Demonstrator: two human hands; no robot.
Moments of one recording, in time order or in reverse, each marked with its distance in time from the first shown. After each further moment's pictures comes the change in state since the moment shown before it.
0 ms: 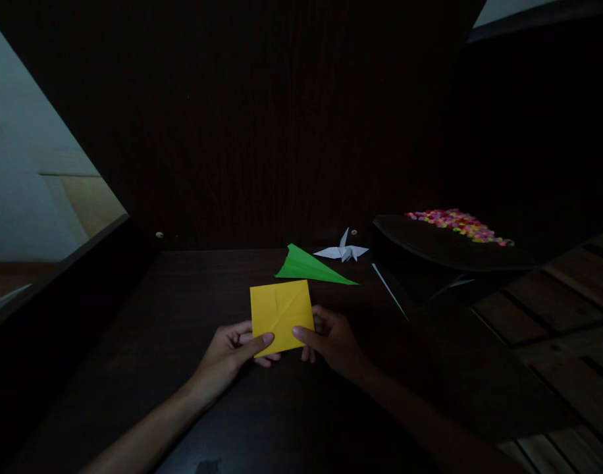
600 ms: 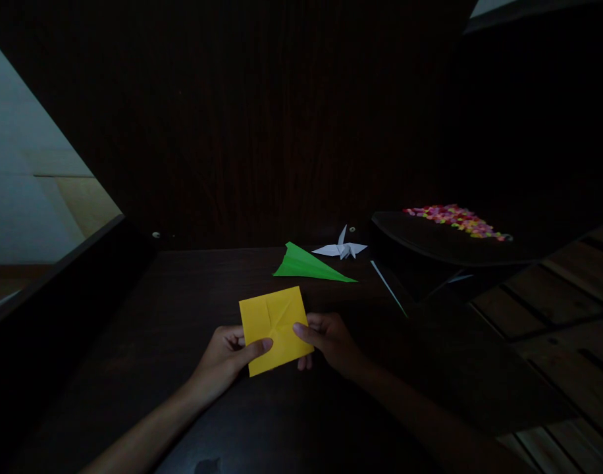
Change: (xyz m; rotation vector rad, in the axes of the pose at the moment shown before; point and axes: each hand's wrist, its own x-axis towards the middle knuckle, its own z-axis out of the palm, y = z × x) left_hand -0.003 -0.001 -0.001 0.066 -0.061 0.047; right_hand 0.000 -0.001 -0.002 0.102 -0.151 0.104
